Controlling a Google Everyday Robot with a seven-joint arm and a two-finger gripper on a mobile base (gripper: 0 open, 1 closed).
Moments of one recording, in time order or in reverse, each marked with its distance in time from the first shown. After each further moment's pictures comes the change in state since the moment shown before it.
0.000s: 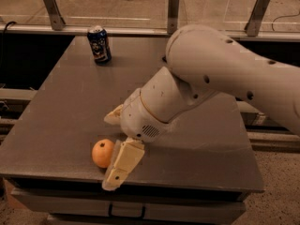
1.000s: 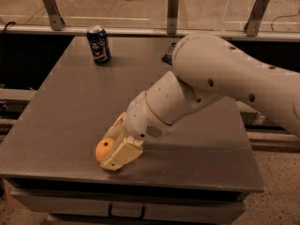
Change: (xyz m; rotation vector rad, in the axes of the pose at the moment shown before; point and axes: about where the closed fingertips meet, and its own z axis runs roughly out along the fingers) arm 0.010 -0.006 0.004 0.000 -0.036 0.052
